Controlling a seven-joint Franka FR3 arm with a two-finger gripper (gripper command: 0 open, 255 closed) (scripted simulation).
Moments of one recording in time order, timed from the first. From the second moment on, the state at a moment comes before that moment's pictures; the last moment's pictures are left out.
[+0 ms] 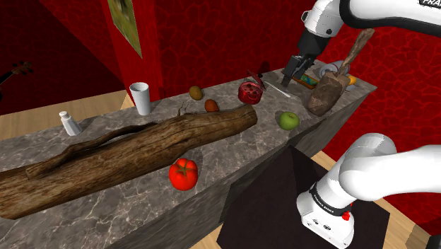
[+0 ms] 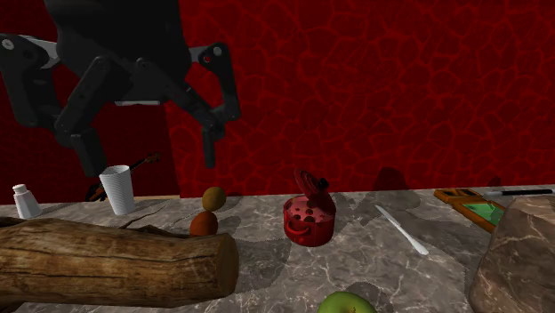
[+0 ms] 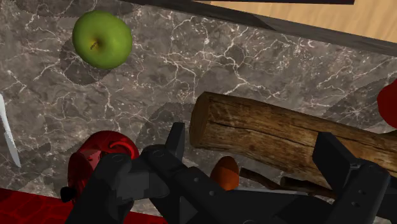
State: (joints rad) arm 0.00 -0.83 -0.05 -2.39 -0.03 1.65 -0.02
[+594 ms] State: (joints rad) arm 0.00 -0.61 -0.24 -2.26 0.03 1.74 -0.16
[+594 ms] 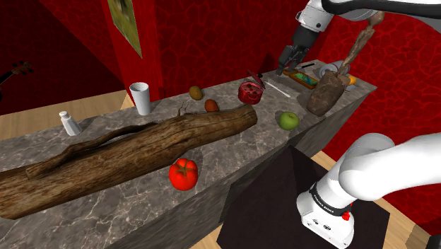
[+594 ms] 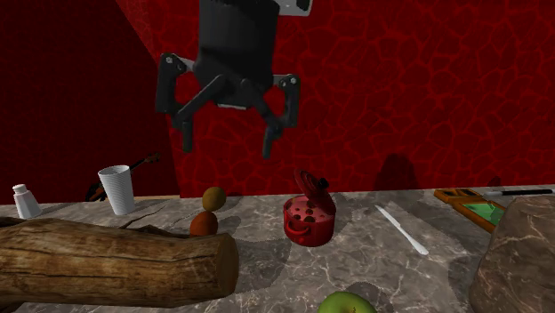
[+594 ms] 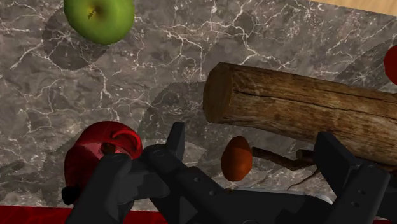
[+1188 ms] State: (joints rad) arm 0.03 -0.25 -0.50 -2.01 0.23 1.75 -0.41
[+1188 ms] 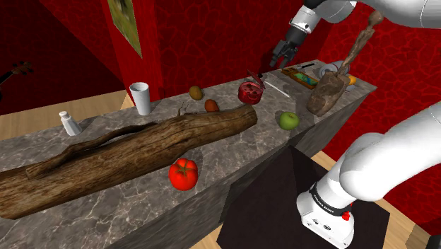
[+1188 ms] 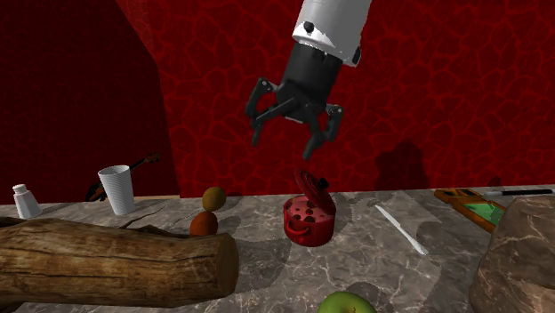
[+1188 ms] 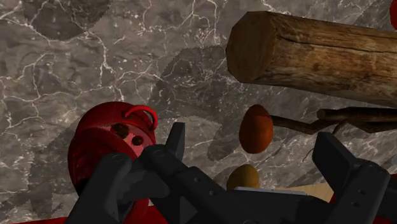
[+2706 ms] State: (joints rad) arm -0.48 0.85 -0.51 -0.95 0.97 1.29 -0.66
